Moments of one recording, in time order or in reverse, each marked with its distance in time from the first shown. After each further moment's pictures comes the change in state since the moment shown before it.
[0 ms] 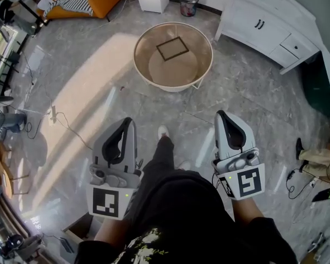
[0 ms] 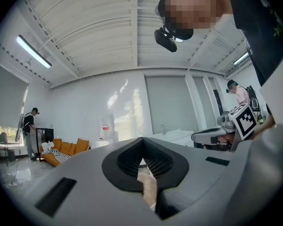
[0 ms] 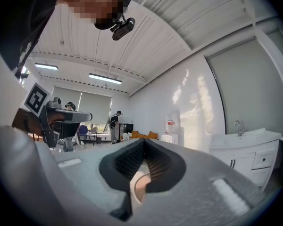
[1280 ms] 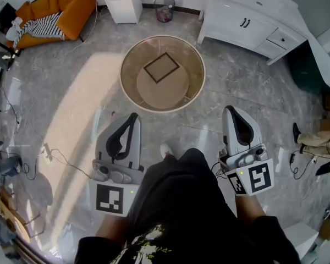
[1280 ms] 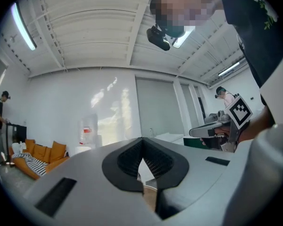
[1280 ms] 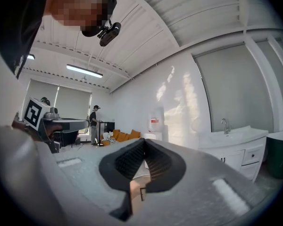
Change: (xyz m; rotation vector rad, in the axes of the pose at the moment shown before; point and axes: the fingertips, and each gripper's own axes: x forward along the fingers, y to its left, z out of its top) left arm 0.194 0.156 -0.023 0.013 -0.068 -0.257; right arm 0.203 -0.061 -0.004 0.041 0.041 -0.234
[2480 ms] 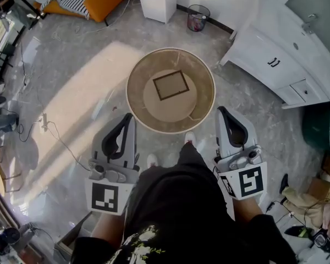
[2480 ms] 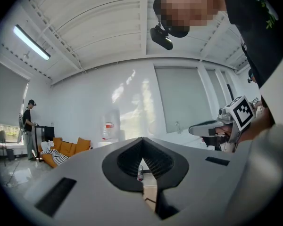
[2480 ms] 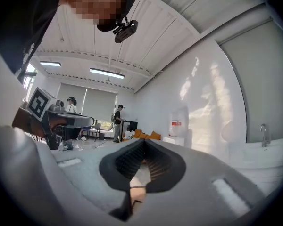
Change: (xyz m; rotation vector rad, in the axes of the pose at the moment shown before) left arm 0.174 0.048 -0.022 -0.026 0.090 0.323; right arm 0.189 -0.121 -0.006 -0.098 -0.028 0.366
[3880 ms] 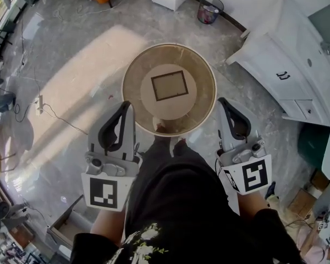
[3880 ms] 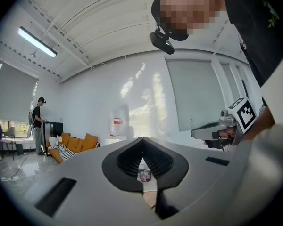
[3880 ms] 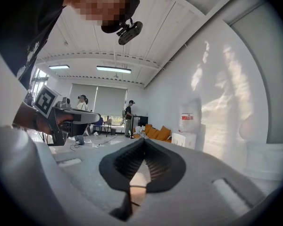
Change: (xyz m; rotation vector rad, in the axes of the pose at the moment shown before) left arm 0.142 0.047 -0.015 -0.033 0.042 0.123; right arm 0.128 -0.094 -0.036 -0.007 0.070 0.180
